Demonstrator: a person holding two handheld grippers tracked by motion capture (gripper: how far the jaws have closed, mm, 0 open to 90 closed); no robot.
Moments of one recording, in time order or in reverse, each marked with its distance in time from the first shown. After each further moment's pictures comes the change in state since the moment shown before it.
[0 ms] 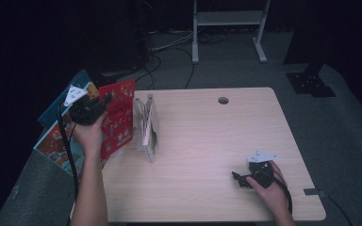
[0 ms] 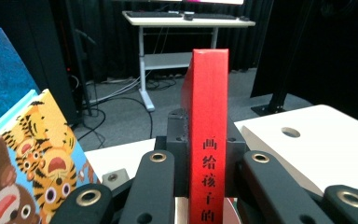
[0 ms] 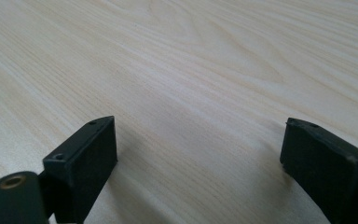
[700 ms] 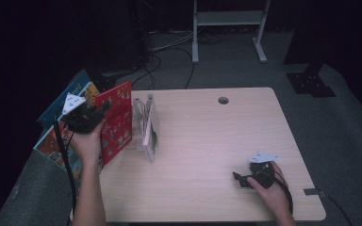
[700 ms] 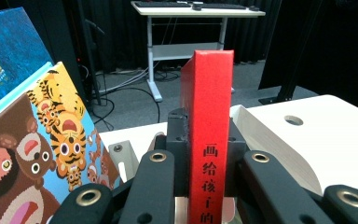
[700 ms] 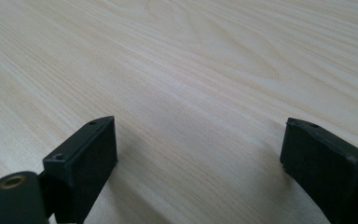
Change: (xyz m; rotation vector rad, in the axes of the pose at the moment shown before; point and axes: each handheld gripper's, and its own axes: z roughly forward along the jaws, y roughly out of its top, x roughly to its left) left arm -0.011 -0.009 -0.022 0.032 0.035 -0.007; right arm -0.001 -0.002 -0.002 0.000 -0.004 0.001
